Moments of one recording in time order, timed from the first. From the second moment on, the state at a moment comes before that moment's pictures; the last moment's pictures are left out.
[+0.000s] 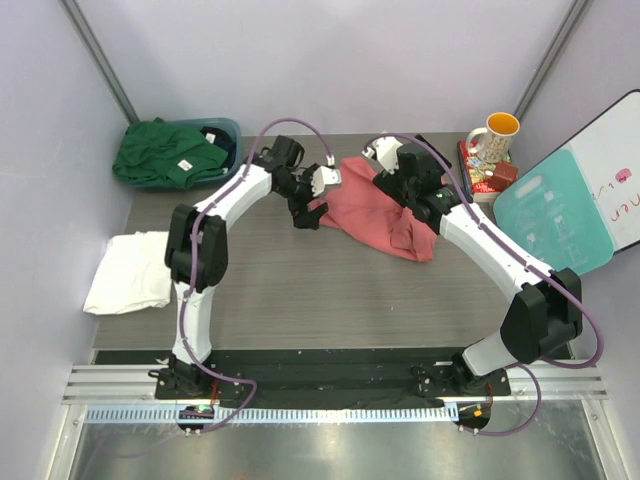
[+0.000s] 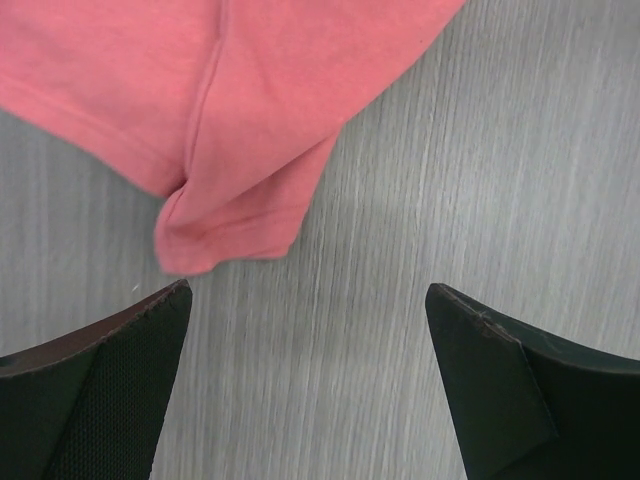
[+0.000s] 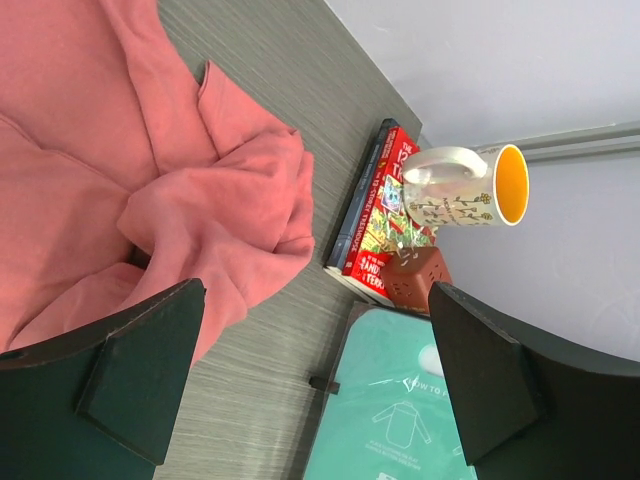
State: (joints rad) left arm -0.42 2.12 1.81 -0.78 0.60 0.87; right arm 0.44 1.48 1.27 -0.31 0.46 -0.64
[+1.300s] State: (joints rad) left arm -0.40 2.42 2.07 -0.67 0.50 0.83; right arm 0.41 1.55 1.28 -0.31 0.39 -0.63
